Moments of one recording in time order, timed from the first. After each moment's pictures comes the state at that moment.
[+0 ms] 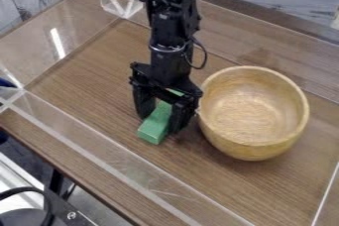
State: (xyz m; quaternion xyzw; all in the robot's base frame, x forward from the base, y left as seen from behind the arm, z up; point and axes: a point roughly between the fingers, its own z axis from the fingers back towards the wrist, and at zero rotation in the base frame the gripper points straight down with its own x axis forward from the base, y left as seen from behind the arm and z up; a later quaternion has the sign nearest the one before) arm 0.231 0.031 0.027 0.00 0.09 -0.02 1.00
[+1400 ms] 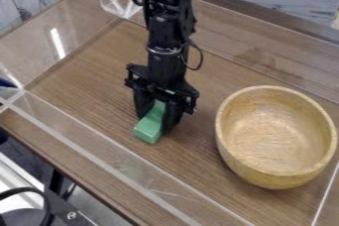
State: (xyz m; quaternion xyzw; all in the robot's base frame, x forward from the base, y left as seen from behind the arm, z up) arm 0.232 0.028 0.021 -0.01 0.10 0.00 0.99
